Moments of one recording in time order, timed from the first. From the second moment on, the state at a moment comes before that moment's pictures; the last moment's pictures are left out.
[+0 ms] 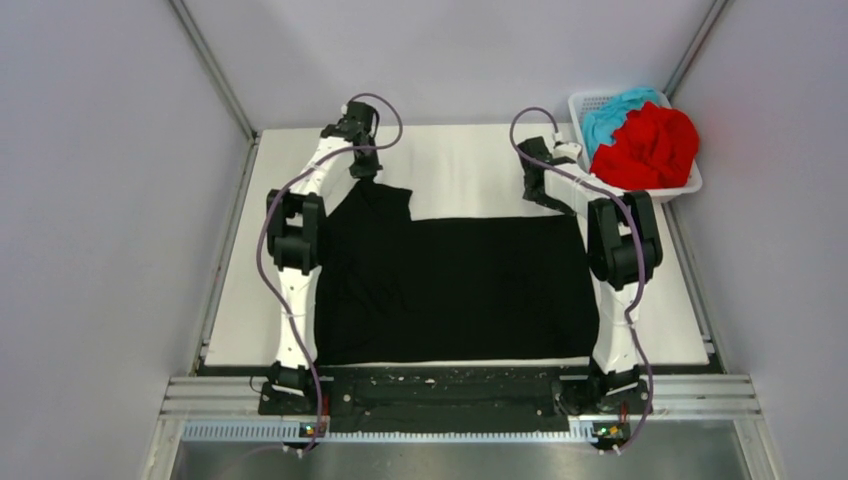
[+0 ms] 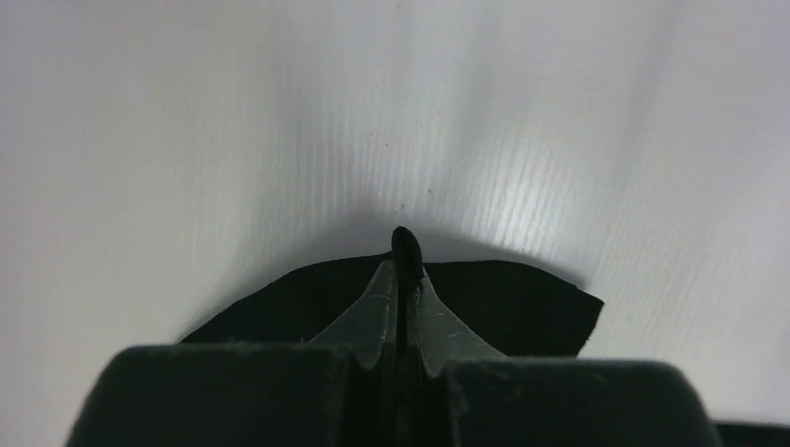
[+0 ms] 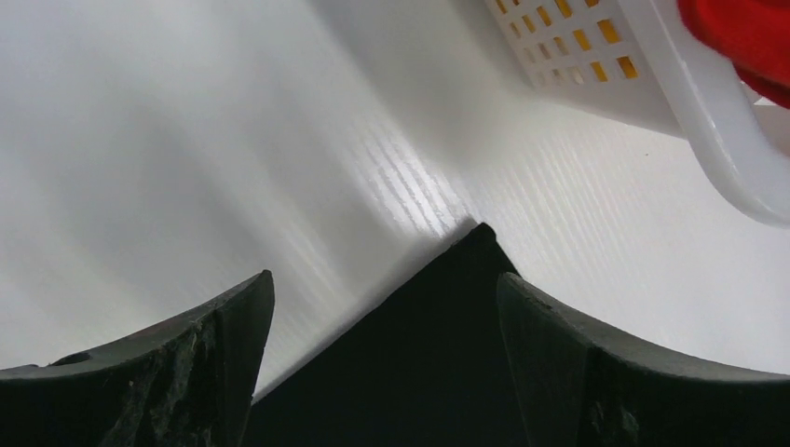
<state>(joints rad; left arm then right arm) -0.20 2.36 2.12 -0.77 -0.12 -0.36 0.27 2.06 1.54 -0.59 0.67 0.62</state>
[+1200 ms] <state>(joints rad) -0.23 2.19 1.97 -0.72 -0.09 -0.37 0.25 2.01 1.35 -0.57 0.72 0.77</state>
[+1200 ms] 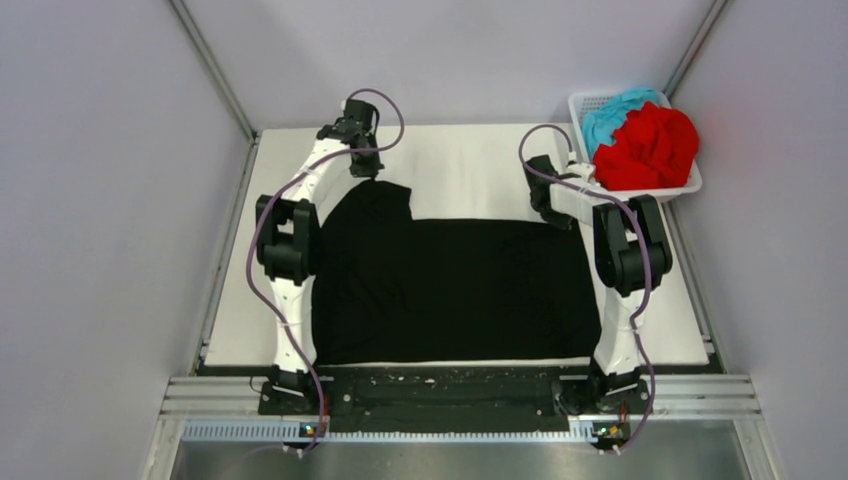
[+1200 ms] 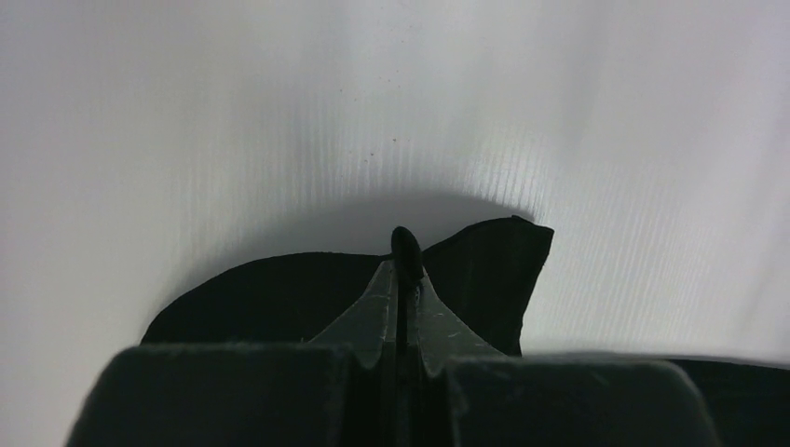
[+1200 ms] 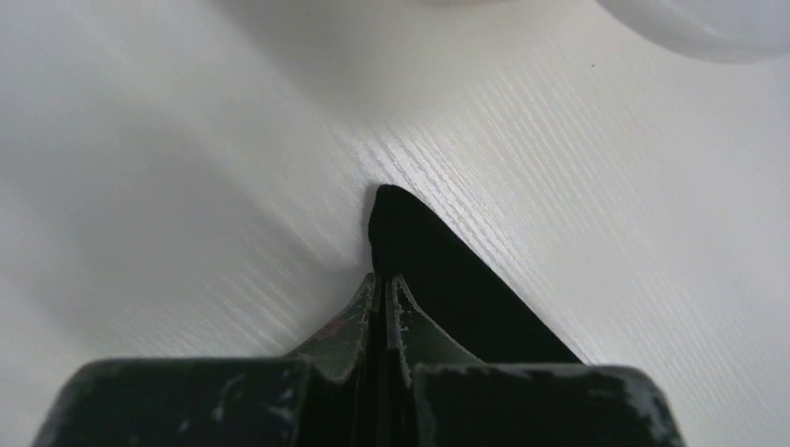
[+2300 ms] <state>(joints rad) -0.30 1.40 1.13 -0.62 -0.02 -0.45 0.36 1.49 0.99 -0.47 0.55 0.49</state>
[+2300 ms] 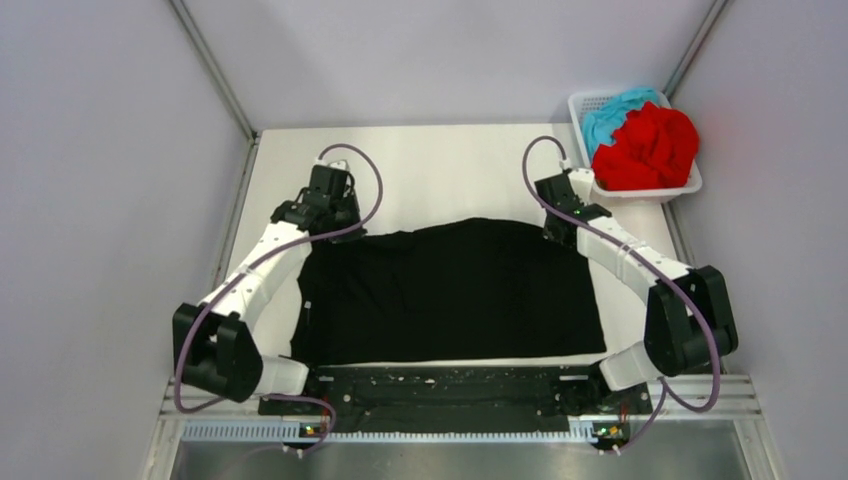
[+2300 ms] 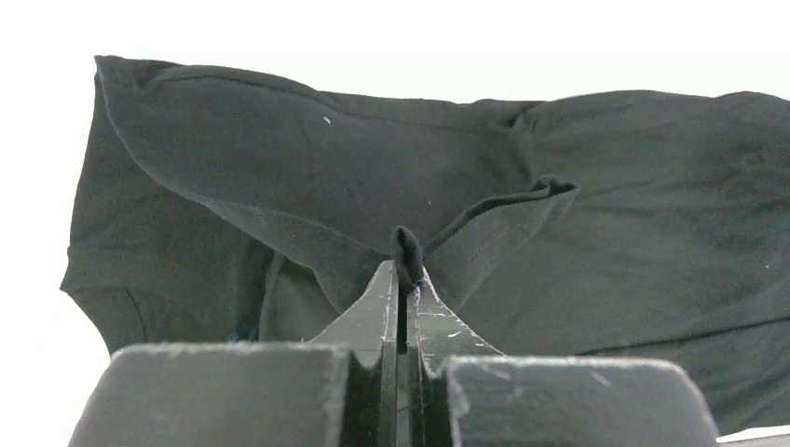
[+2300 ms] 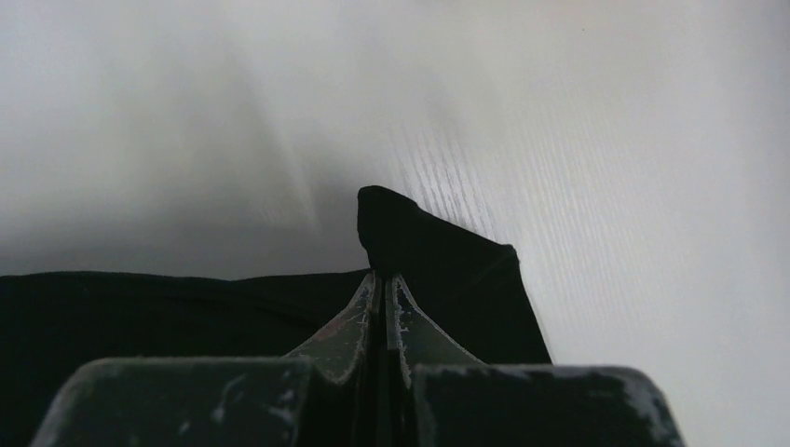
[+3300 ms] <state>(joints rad) -0.36 0.78 0.82 -0.88 -0.05 -0.63 0.36 1.11 0.82 -0.57 0.46 0.46</state>
